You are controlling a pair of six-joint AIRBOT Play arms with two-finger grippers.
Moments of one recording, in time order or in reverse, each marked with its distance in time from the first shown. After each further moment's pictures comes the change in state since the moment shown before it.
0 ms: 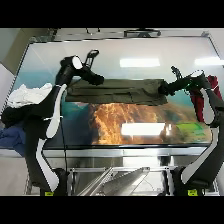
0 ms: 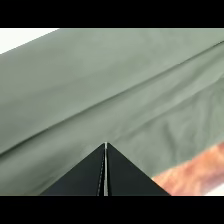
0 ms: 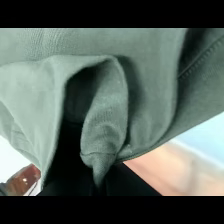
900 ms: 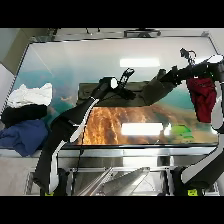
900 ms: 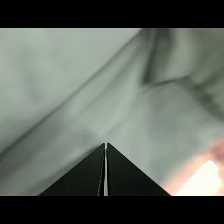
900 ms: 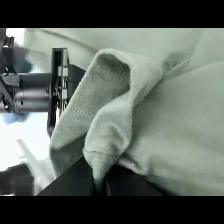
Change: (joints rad) left arm -0.285 -0.159 0.054 -0.157 0.190 0.003; right arm -0.011 0.151 0.123 0.166 0.250 0.084
